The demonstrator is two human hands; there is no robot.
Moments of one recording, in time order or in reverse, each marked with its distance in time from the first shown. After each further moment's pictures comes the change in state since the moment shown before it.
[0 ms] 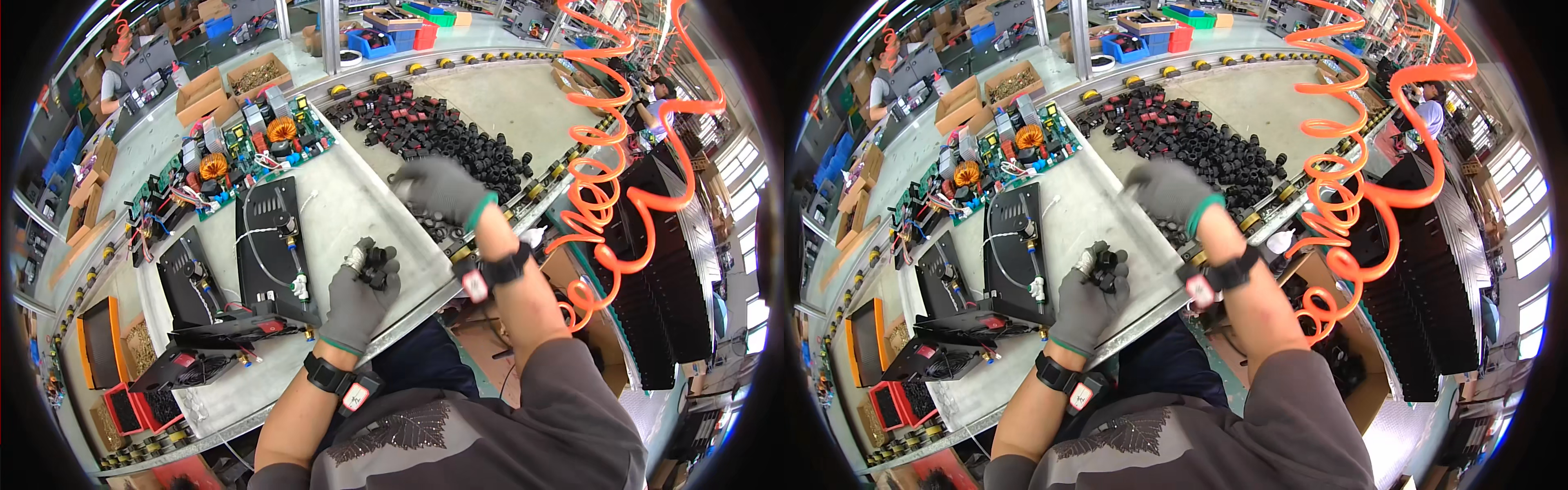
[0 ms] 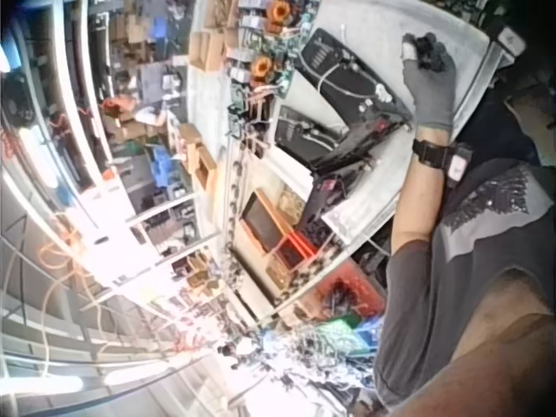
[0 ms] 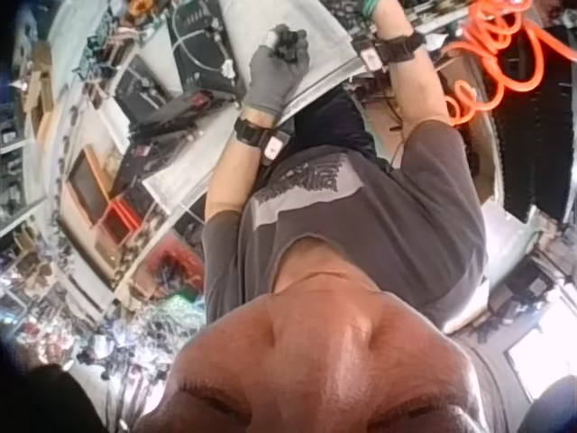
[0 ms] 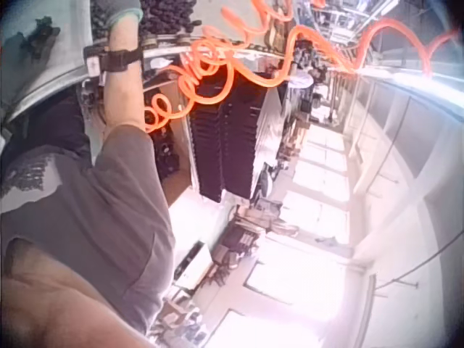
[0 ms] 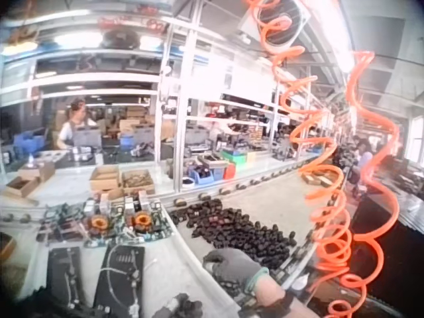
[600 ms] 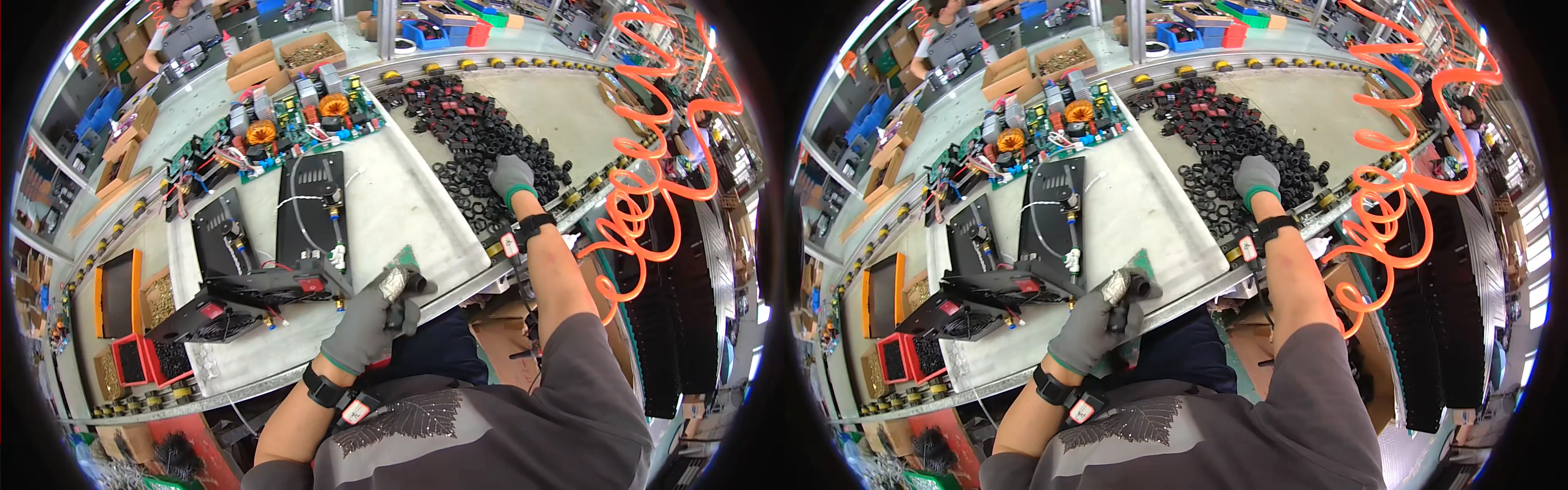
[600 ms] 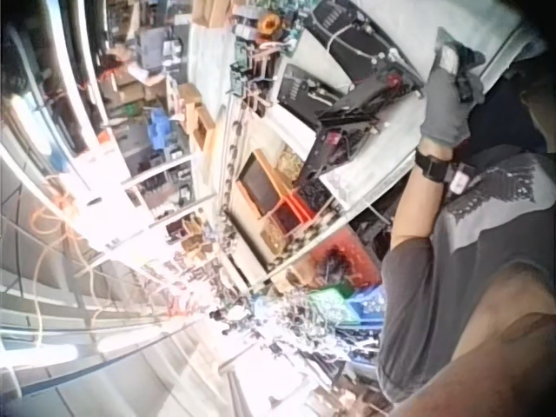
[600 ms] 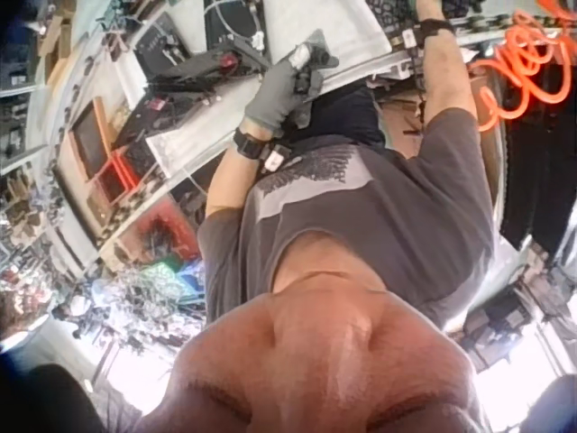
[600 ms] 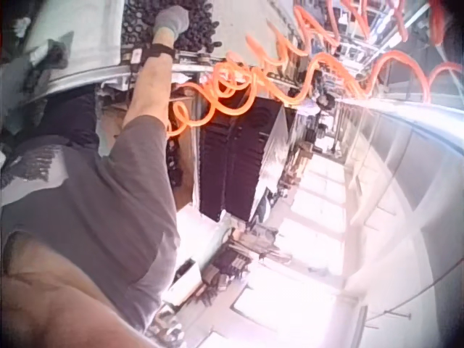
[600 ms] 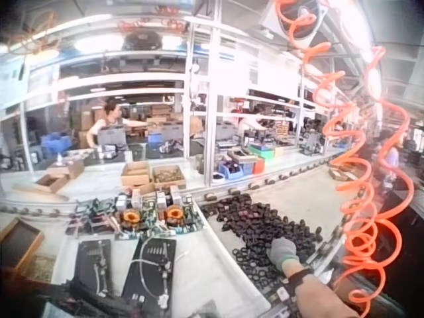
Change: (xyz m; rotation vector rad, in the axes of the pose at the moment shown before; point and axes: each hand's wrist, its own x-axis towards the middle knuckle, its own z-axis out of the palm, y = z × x) left_hand -0.082 0.004 0.001 0.365 -0.044 -0.022; right_hand 0.037 0.105 0.015 -0.556 0.102 0.622
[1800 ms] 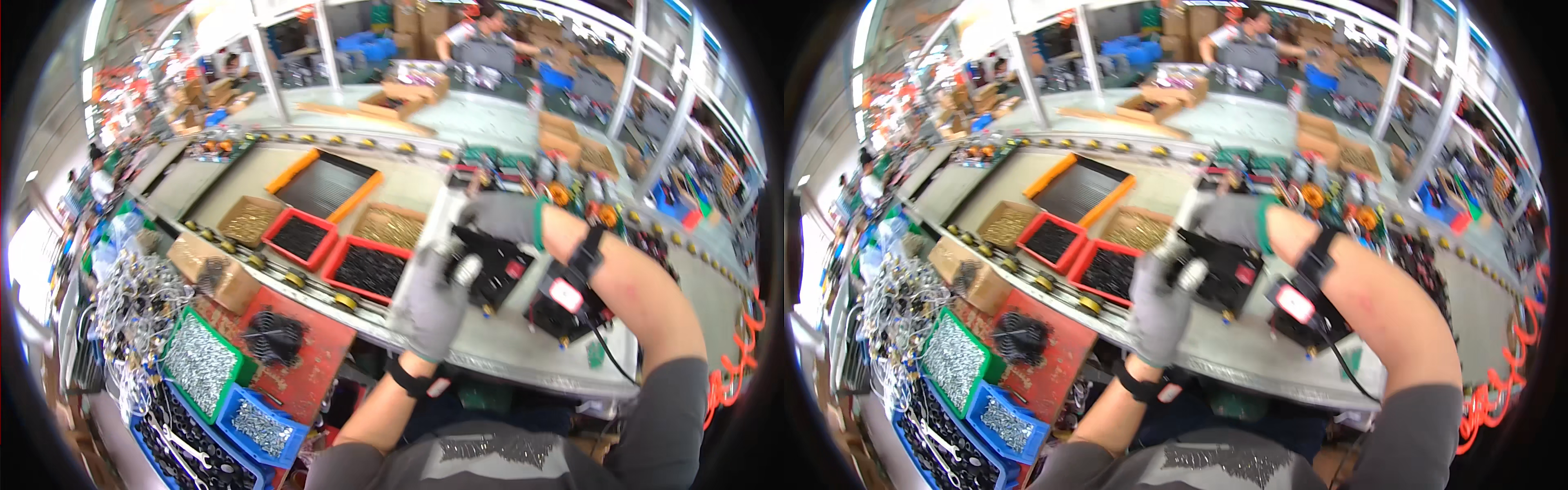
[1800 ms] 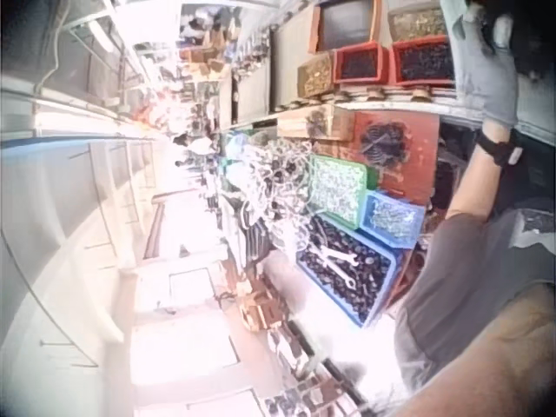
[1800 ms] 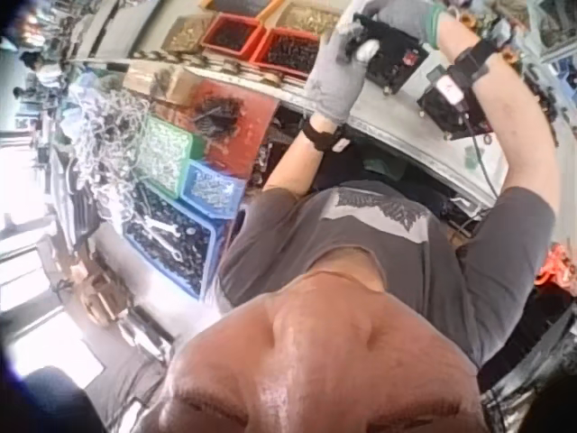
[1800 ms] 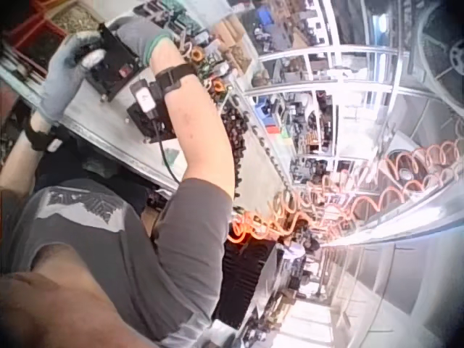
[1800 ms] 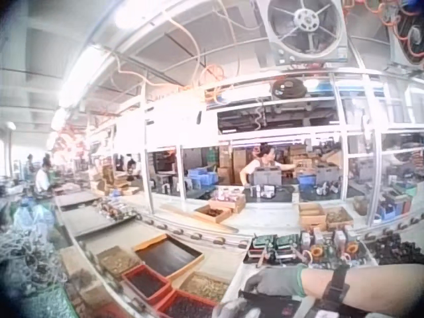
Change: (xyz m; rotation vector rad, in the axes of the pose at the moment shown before) left_hand -0.198 0.088 -0.110 0.962 1.100 1.621; right_hand -0.284 -0.436 -0.131 -0.005 -0.270 -1.966
